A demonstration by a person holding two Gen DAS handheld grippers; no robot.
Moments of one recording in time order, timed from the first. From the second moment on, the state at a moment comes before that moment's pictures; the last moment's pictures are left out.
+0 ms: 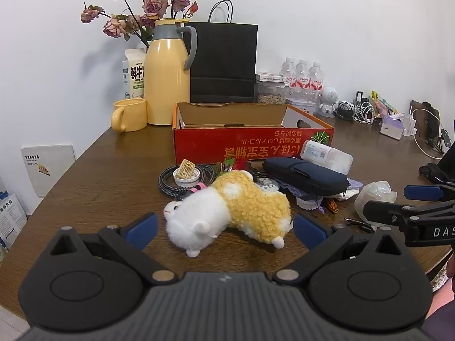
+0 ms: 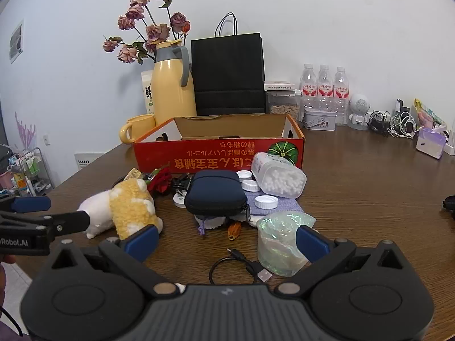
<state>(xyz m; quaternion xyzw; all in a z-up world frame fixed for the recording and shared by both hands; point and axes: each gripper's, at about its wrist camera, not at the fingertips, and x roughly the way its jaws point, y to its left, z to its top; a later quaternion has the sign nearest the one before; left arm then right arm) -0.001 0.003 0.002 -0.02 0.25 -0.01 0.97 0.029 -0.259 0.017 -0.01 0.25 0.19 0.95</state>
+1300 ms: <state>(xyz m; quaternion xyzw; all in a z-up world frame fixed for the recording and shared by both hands) -0.005 0.003 -0.001 -0.02 0.24 0.00 0.97 0.026 -0.261 0.017 -0.01 0.25 0.19 0.95</state>
